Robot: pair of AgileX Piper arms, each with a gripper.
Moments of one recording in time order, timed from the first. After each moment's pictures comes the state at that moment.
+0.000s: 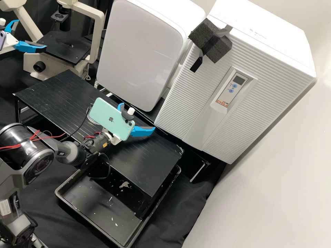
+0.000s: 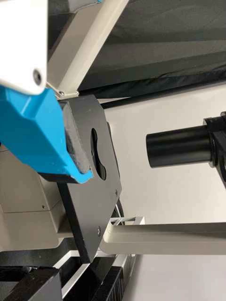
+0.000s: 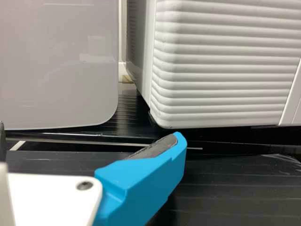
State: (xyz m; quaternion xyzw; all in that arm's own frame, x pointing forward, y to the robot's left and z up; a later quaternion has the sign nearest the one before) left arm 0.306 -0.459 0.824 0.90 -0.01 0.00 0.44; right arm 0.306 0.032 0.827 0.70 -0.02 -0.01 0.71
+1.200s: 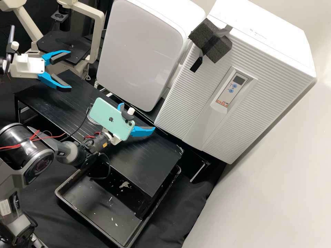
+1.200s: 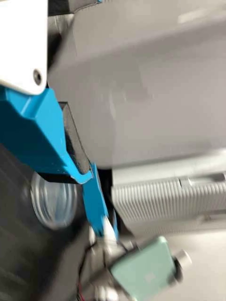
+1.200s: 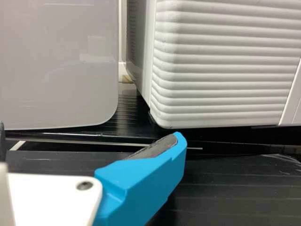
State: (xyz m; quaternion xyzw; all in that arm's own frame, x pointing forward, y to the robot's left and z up) left arm 0.289 -0.584 0.744 0.81 -0.17 -0.36 0.42; right arm 0.306 0.032 0.827 0.70 -0.02 -0.01 0.71
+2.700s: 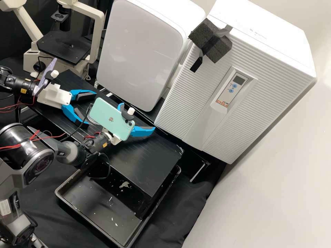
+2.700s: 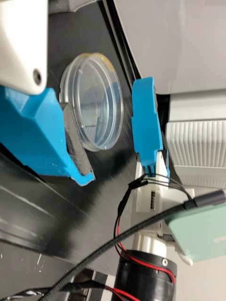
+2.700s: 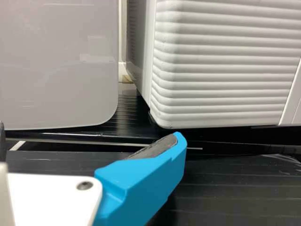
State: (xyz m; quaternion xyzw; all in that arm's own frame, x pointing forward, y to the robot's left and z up) left arm 0.312 -0.616 0.649 0.78 -0.06 -0.47 0.41; right arm 0.306 0.032 0.827 0.70 -0.02 -0.01 0.71
